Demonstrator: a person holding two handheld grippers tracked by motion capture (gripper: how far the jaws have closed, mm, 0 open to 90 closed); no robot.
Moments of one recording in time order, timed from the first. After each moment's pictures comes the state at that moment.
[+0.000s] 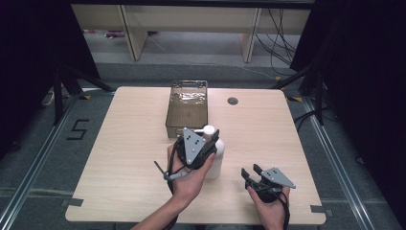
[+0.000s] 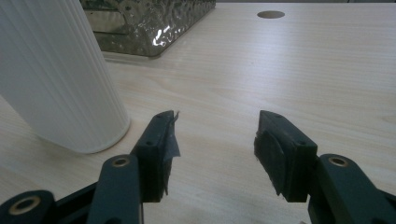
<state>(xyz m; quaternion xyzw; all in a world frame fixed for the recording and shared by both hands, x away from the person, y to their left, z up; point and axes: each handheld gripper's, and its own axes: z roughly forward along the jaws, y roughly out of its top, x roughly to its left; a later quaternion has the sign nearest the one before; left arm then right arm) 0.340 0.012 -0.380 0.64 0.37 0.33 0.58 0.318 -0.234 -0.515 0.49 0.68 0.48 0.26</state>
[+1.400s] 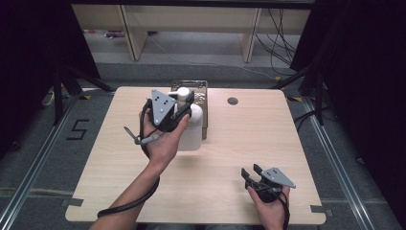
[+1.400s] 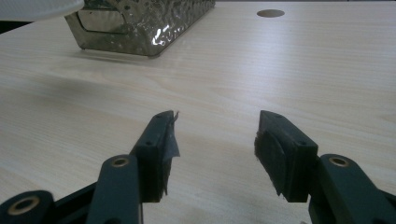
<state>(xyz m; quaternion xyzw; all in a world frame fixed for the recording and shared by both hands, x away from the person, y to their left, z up) 0.395 0.075 -0.310 0.60 0.37 0.39 0.59 0.318 -0.235 -0.514 0.49 0.68 0.47 0.27</state>
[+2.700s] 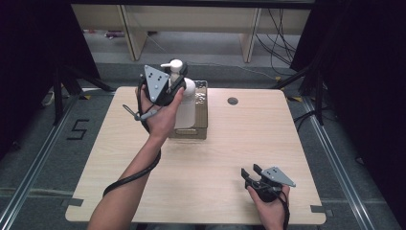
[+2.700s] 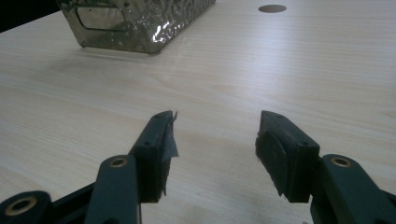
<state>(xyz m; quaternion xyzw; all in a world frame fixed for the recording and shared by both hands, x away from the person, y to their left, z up) 0.449 0.084 -0.292 0.53 0.34 0.45 0.63 0.317 -0.233 -0.513 0.51 0.68 0.47 0.24</state>
